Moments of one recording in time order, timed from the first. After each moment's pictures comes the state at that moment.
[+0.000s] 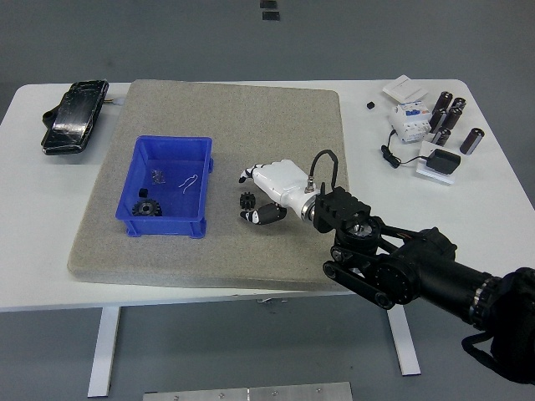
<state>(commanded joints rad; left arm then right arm) 0.10 0.13 -1.45 -0.18 1.44 -0.05 0.20 0.81 -0.03 0.35 0.81 -1.93 -0.24 -0.11</state>
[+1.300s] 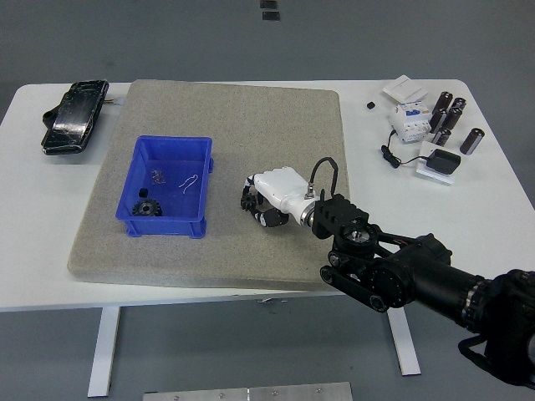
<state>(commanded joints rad) 0.09 0.13 -1.45 -0.18 1.44 -0.05 0.20 0.80 0.00 0.31 0.76 -1.86 -0.27 -0.09</state>
